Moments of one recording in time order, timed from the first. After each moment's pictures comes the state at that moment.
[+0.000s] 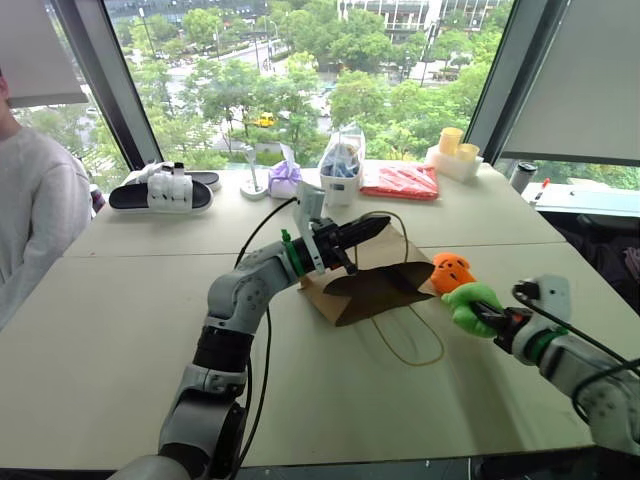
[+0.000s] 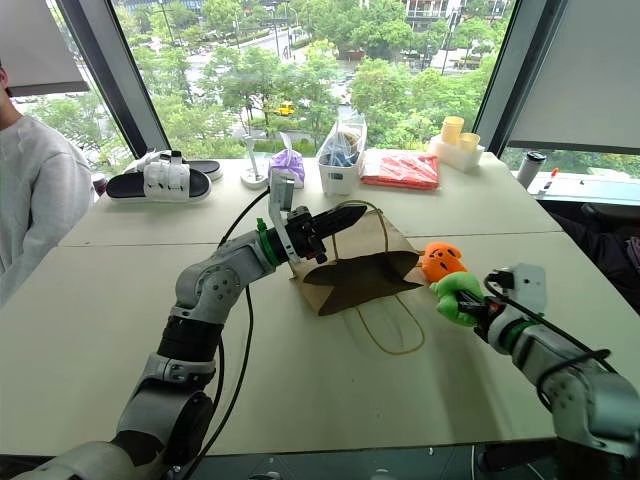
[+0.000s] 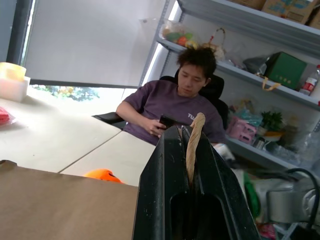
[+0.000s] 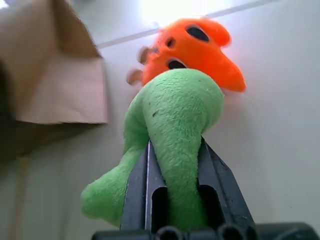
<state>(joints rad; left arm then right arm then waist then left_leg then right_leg) -0.82 0.06 0.02 0.15 -0.64 0.60 -0.78 -0.12 -0.55 -0.55 -0.36 0.73 1.00 0.33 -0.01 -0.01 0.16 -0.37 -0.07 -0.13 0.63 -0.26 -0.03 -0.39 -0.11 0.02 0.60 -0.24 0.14</state>
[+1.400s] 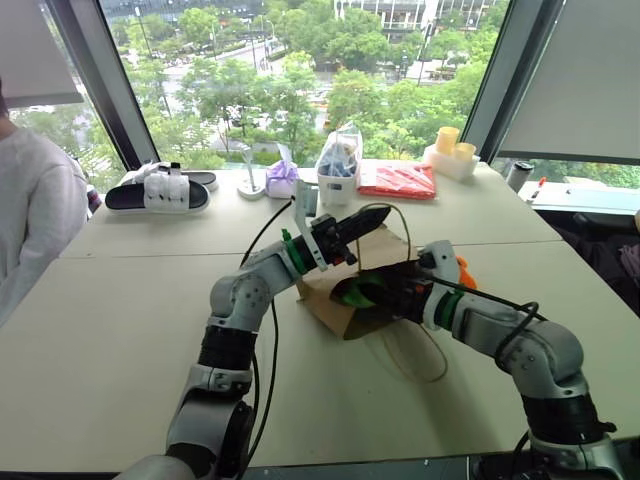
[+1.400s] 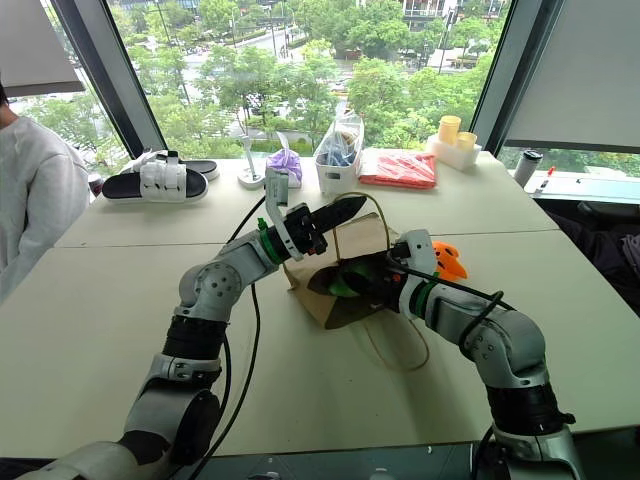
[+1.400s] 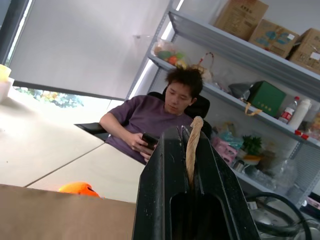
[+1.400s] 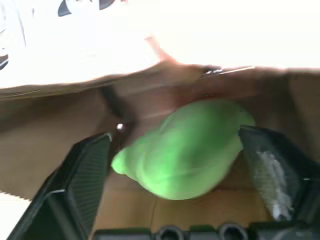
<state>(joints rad) -0.83 0.02 0.07 0.18 -0.73 0.64 -0.74 -0.39 -0.51 -0.13 -0.36 0.81 1.02 0.30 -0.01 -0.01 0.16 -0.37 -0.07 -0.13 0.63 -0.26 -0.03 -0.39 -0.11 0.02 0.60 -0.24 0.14</state>
